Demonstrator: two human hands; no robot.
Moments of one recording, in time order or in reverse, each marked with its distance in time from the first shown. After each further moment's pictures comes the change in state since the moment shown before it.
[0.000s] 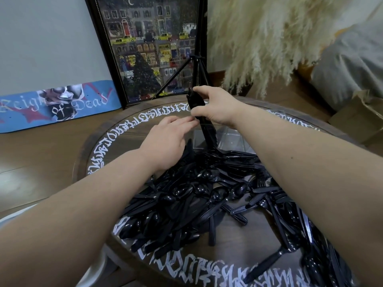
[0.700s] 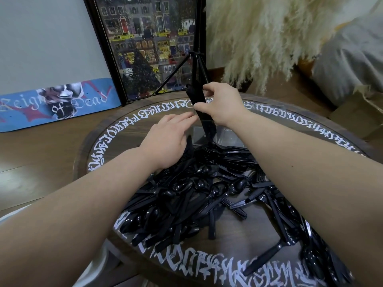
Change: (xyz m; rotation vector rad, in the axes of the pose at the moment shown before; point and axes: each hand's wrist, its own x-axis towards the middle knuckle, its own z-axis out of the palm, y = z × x) left_hand -0.003 0.006 0.001 -0.007 -0.008 -0.016; right_hand -0.001 0.014 0.004 -0.288 0.288 -0.013
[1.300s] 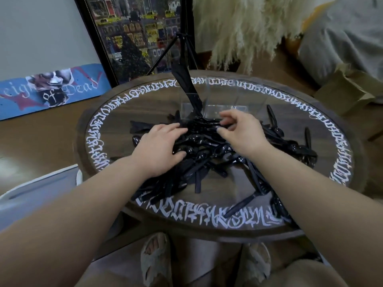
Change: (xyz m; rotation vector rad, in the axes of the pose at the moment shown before) left_hand -0.077 0.031 0.022 0.057 -0.138 -0.034; right_hand -0.157 0.038 -0.018 0.195 -0.019 0.222
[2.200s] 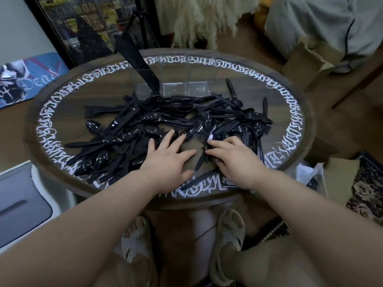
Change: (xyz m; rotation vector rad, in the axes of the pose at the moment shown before) left_hand -0.030 0.116 0.063 0.217 -0.321 0.103; right_hand -0.112 0.098 -0.029 -0.510 -0.332 -0.231
